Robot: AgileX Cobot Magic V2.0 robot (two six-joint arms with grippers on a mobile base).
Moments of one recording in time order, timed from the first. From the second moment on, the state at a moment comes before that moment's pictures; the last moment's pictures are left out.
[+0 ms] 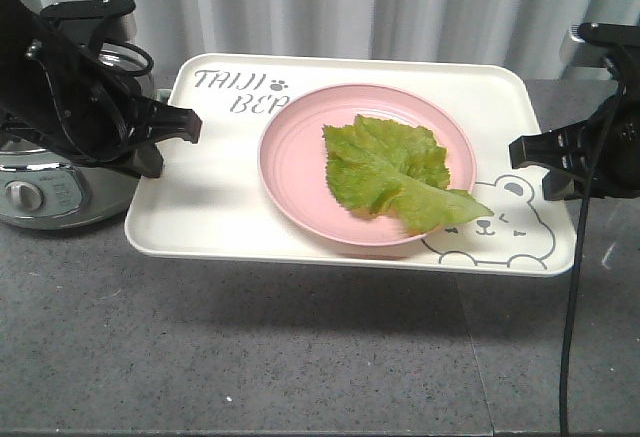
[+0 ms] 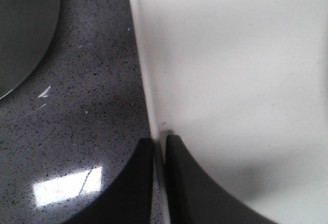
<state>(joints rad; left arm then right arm) -0.36 1.56 -1.56 -0.07 1.18 -0.21 0.13 1.37 -1.29 0.09 1.05 0.06</state>
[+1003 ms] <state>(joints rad) -0.36 1.56 -1.56 -0.07 1.19 -0.21 0.13 1.37 -1.29 0.09 1.06 0.06</state>
